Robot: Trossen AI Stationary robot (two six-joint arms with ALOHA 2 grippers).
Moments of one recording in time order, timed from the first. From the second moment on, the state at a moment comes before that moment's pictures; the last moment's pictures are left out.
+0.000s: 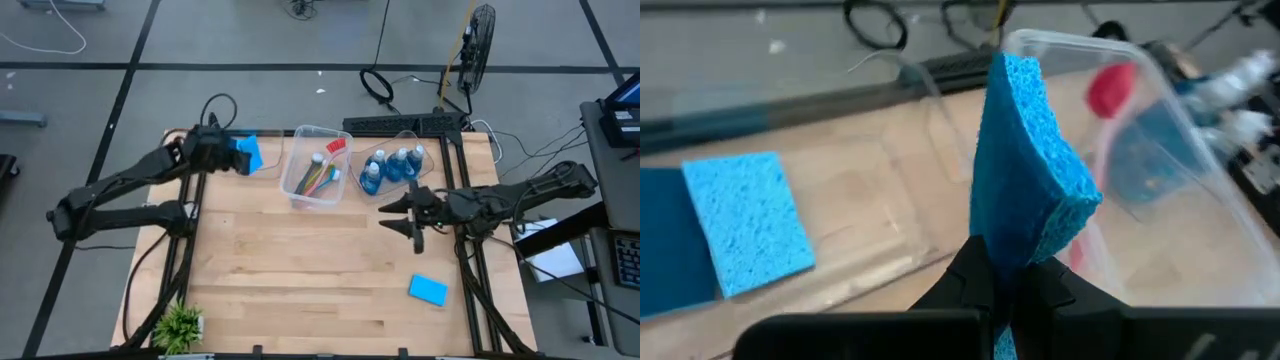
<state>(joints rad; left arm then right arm) 0.56 0.84 0.78 -0.57 -0.08 -0.59 0.29 0.82 0.70 -0.08 0.28 0.36</state>
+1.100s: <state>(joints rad) 0.94 1.64 1.27 -0.90 0.17 -0.40 0.33 0.56 0.43 0.15 0.28 0.25</state>
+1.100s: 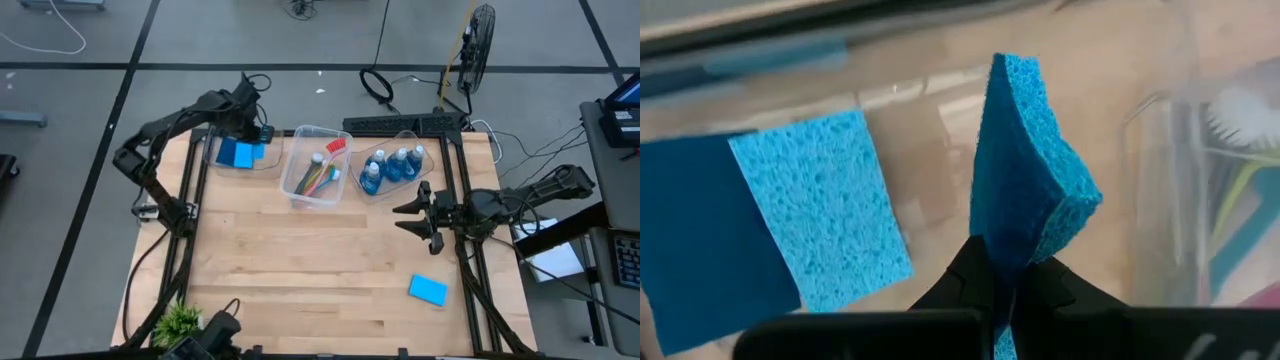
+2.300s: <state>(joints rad) 0.93 1.77 1.27 -0.91 0.09 -0.39 0.33 0.56 0.43 0.15 0.28 0.25</state>
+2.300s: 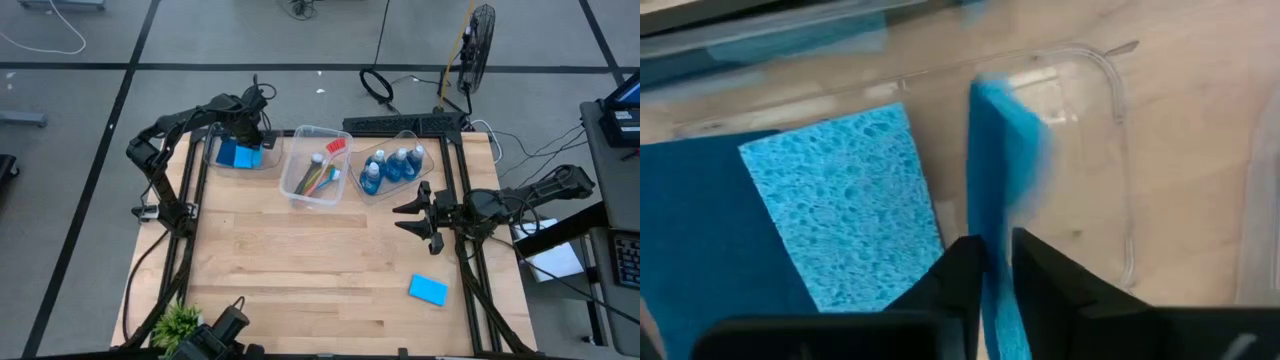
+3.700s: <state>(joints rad) 0.91 1.43 1.27 -1.02 0.05 -0.27 0.33 0.56 0.43 0.16 0.28 0.25</state>
